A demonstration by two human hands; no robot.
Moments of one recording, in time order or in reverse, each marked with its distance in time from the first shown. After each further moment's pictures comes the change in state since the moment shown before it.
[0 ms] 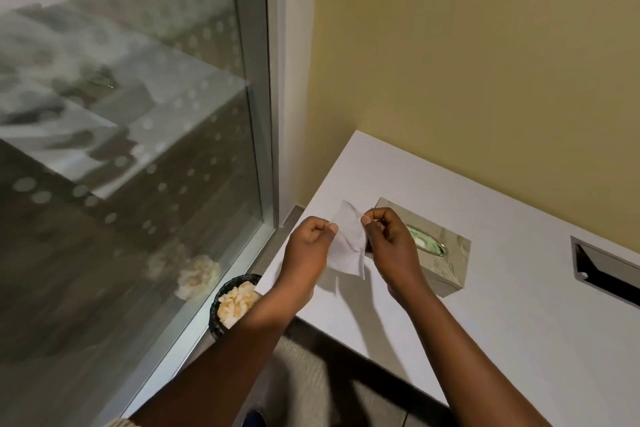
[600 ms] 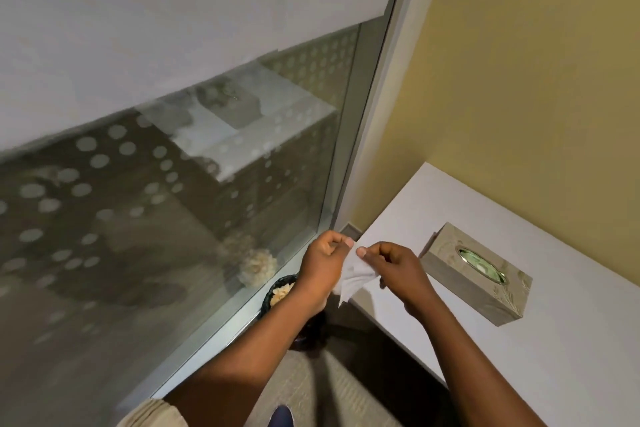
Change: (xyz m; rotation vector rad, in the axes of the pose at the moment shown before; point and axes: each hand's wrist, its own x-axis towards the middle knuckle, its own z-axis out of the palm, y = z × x) left_hand -0.087 0.013 -0.121 -0.029 0.133 -0.001; right_hand -0.084 -0.040 0.088 -0.257 -0.370 0.003
